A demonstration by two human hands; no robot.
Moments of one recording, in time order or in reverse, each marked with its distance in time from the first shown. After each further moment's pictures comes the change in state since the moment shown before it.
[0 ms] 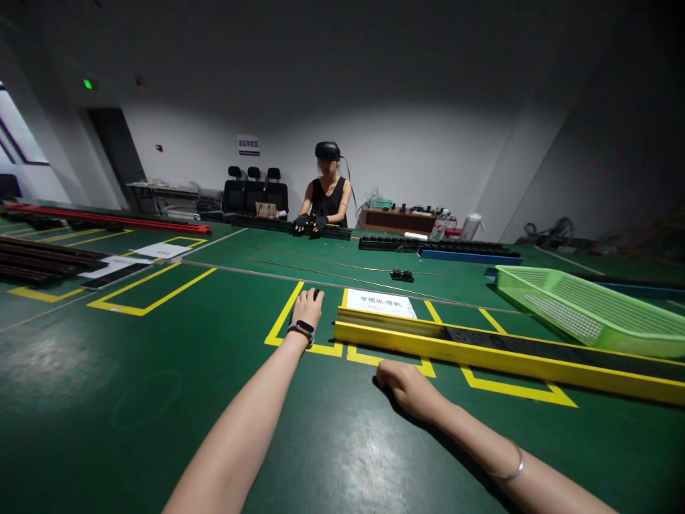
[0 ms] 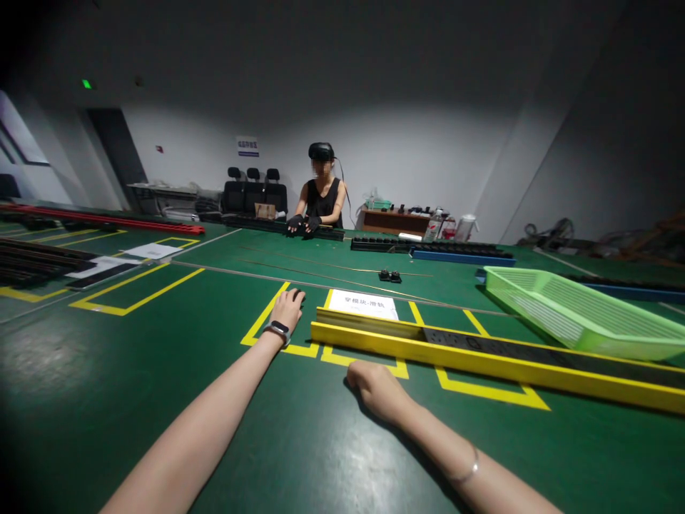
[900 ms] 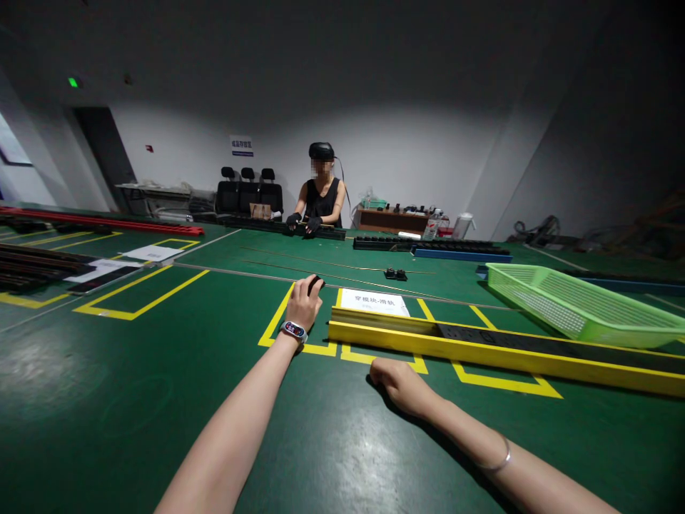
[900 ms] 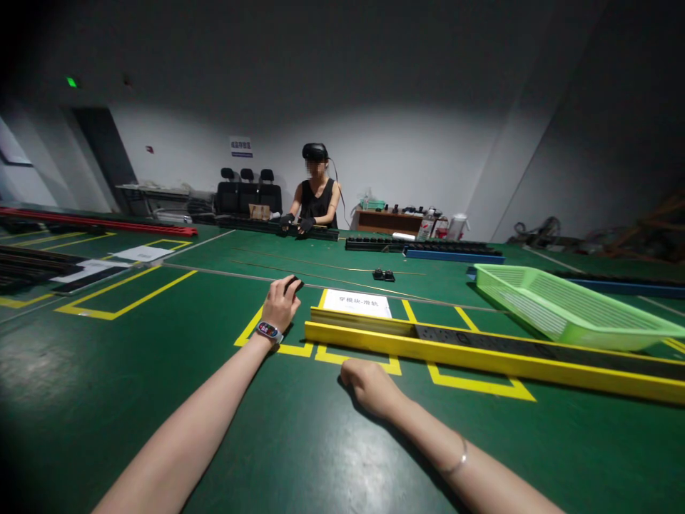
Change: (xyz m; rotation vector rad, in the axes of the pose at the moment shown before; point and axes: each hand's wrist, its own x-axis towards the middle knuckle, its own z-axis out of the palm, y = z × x) left_hand 0.004 0.010 -0.035 -0.196 0.283 0.056; right_hand -0.001 0.000 0.001 -0.004 0.012 -0.004
